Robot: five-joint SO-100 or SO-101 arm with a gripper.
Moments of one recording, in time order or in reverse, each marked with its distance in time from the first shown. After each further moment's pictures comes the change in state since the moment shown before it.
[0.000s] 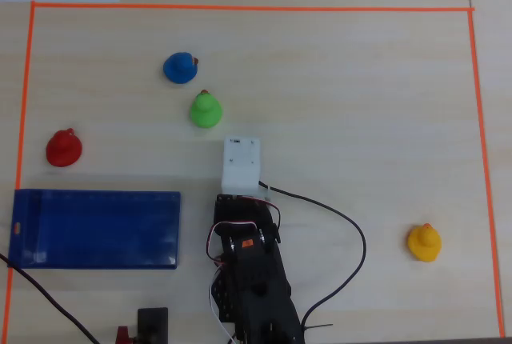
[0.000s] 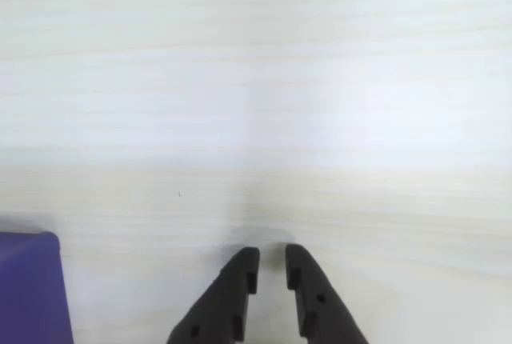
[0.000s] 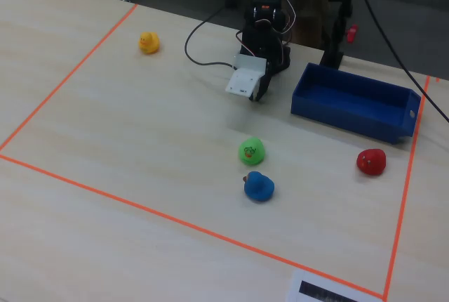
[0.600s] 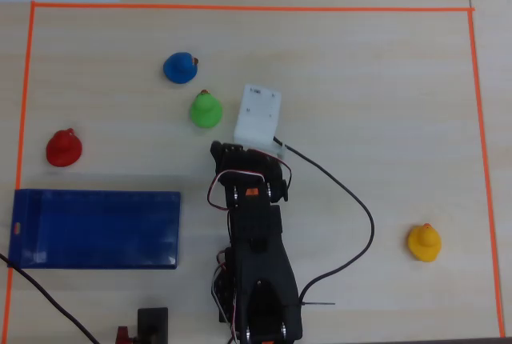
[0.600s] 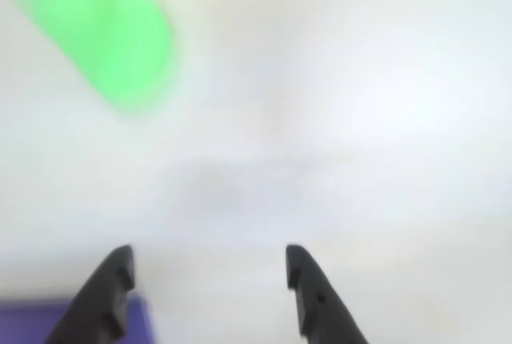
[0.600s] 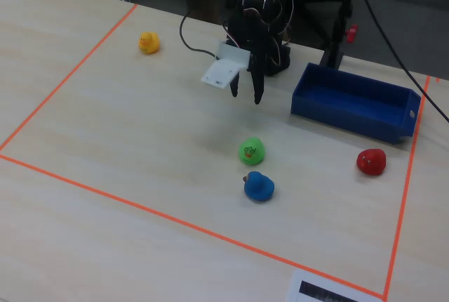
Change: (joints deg) arm 9.2 -48.2 -36.4 -18.3 1.4
